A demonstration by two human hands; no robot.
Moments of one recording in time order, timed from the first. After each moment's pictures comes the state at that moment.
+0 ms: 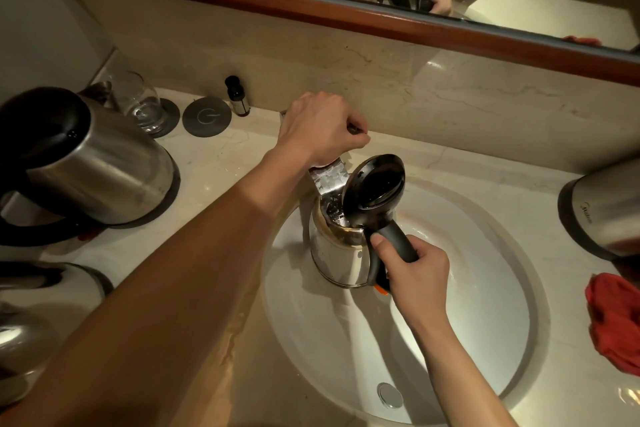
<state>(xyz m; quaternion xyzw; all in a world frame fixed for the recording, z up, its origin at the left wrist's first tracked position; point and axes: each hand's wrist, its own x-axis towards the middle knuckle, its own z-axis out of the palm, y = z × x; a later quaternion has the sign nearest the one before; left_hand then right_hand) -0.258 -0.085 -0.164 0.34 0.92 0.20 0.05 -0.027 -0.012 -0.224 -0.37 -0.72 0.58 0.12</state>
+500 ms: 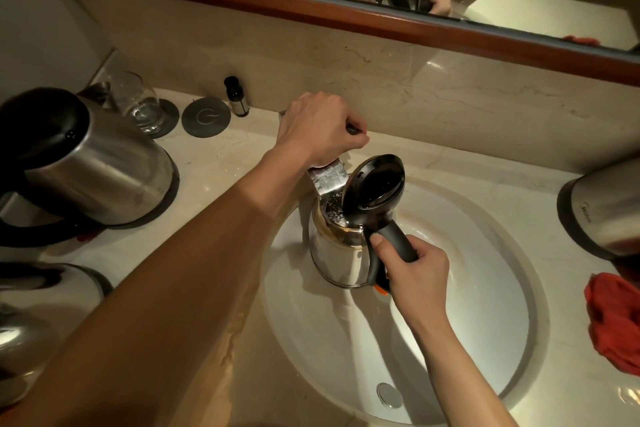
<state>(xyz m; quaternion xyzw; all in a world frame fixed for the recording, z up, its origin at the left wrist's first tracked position) -0.258 -0.084 -0.164 0.35 0.91 0.20 0.03 -0.025 -0.009 -0.225 -0.36 -0.73 0.57 0.12</state>
